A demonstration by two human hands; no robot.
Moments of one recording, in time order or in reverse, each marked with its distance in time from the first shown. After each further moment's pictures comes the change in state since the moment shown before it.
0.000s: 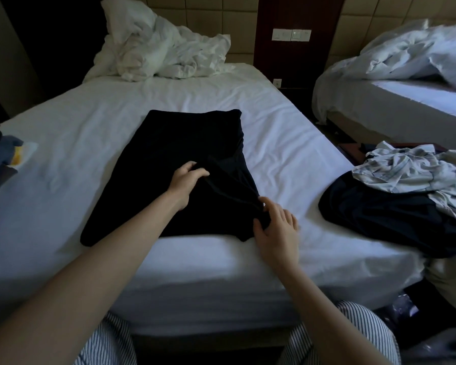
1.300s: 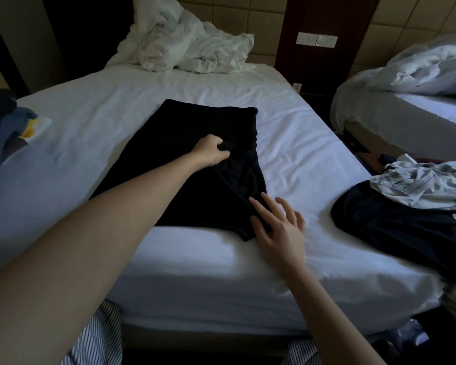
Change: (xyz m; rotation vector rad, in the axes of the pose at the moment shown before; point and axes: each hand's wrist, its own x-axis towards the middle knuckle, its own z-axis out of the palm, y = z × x) left_hand 0.035 0.038 0.021 0.804 -0.014 0.215; right_hand 0.006 0.008 0.001 -0.094 -0.092 -0.237
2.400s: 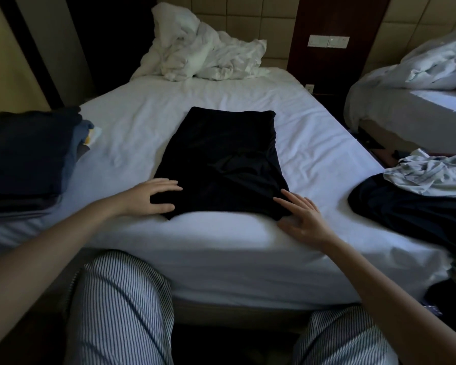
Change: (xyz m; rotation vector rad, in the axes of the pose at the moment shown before) left_hand -0.147 -0.166 -0.121 0.300 -0.376 0.251; right_hand 0.004 0.013 -0.025 0.150 -0.389 -0.130
